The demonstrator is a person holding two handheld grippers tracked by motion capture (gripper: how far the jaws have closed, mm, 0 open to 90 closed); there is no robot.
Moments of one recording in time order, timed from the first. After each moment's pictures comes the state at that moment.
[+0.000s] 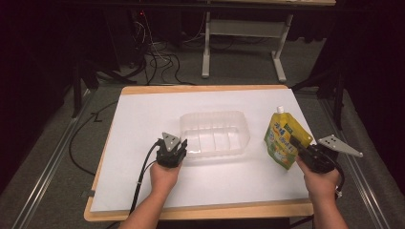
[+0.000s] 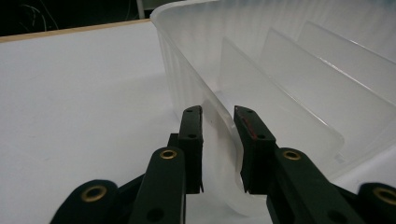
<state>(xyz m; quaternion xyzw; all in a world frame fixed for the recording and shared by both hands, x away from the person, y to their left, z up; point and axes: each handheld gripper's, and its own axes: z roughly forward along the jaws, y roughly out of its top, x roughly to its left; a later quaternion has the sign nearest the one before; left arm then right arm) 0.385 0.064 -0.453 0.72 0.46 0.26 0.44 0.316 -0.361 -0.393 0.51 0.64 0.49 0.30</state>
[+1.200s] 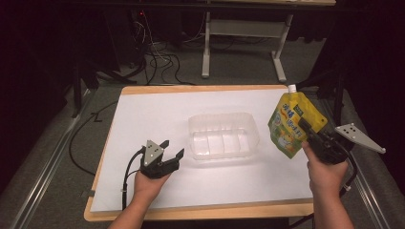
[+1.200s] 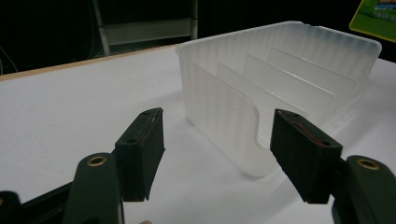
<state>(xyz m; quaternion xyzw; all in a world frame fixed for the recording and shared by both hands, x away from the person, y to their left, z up) 0.352 0.115 -0.436 0.73 0.38 0.24 0.52 0.308 -0.348 -0.327 0.50 0.57 0.55 0.35</state>
